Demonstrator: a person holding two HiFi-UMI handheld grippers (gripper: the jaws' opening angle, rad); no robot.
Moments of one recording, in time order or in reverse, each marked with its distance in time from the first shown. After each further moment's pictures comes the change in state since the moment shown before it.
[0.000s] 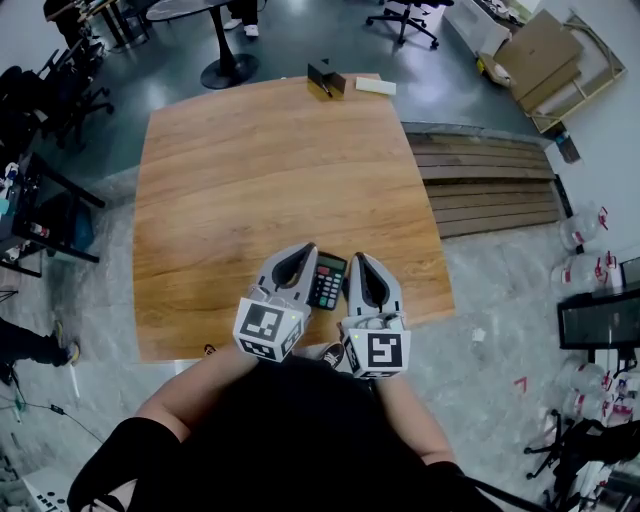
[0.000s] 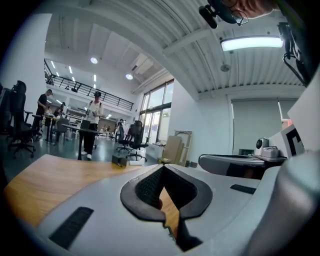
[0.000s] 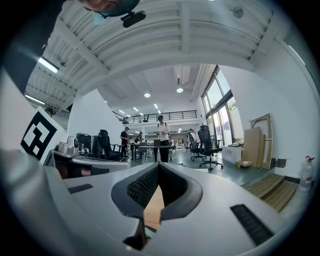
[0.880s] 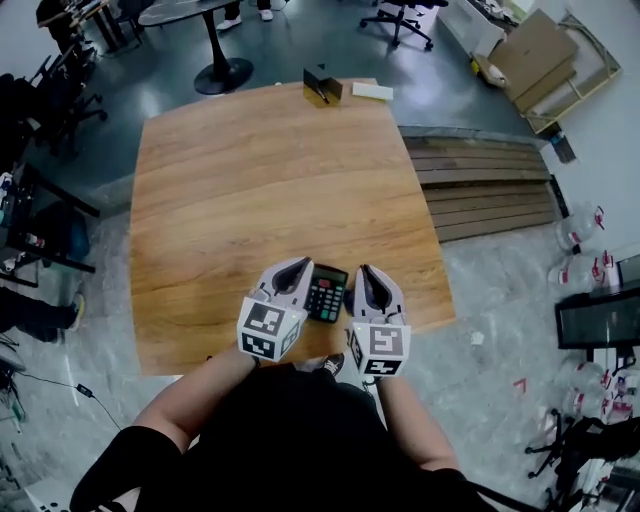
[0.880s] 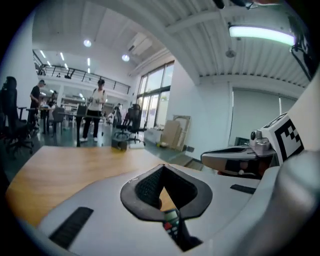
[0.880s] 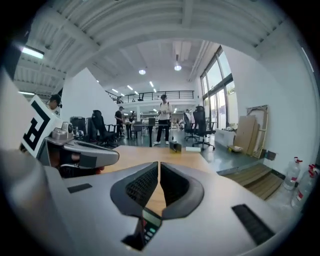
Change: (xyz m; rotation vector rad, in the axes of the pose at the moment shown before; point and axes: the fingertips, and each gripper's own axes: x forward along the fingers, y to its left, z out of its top) left arm 0.019 0.026 -0.054 -0.007 0.205 -0.037; right arm 0.023 -0.022 -0.063 0.004 0.271 -0.054
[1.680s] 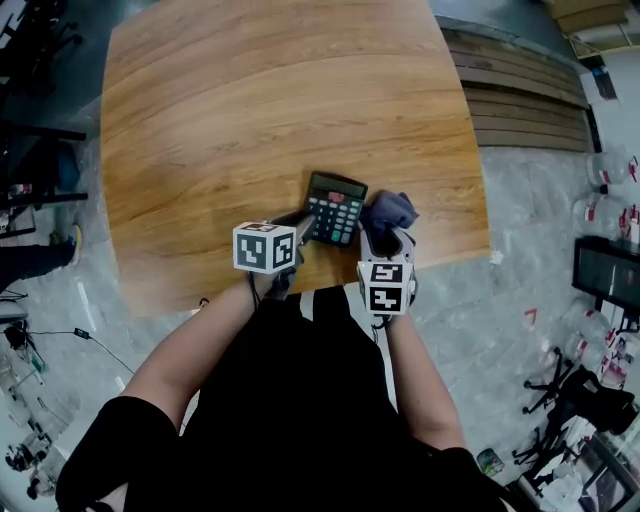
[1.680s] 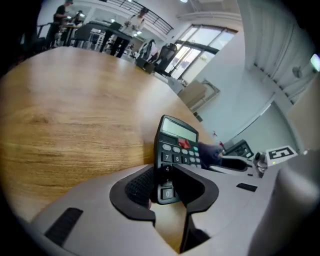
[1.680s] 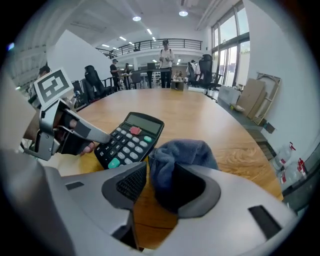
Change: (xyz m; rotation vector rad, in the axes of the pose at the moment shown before) left arm 0.039 0.023 -0.256 -0.541 0.564 -0.037; right arm 0.026 -0.003 -0.257 -0.012 0.580 0.034
